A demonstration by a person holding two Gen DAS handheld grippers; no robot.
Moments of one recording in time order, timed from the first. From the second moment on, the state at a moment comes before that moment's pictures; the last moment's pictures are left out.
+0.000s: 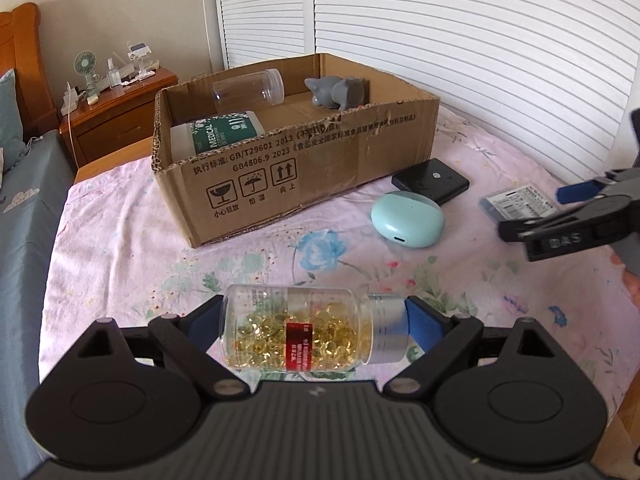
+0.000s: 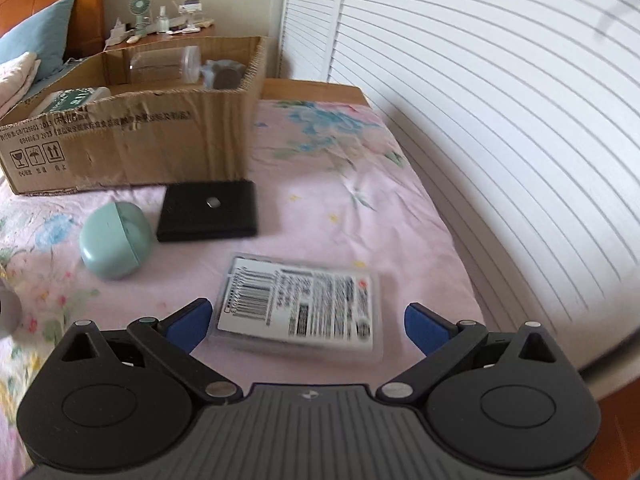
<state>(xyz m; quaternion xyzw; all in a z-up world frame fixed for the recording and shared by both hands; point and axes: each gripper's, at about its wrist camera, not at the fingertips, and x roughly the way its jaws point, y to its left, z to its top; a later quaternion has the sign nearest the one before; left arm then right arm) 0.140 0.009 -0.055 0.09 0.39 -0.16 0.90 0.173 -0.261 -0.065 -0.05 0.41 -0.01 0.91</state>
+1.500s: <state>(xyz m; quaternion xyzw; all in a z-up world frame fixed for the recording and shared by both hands) 0.143 0.008 -0.075 0.07 0.41 -0.12 0.90 0.183 -0.260 -0.067 -0.06 0.39 0.08 0.91</state>
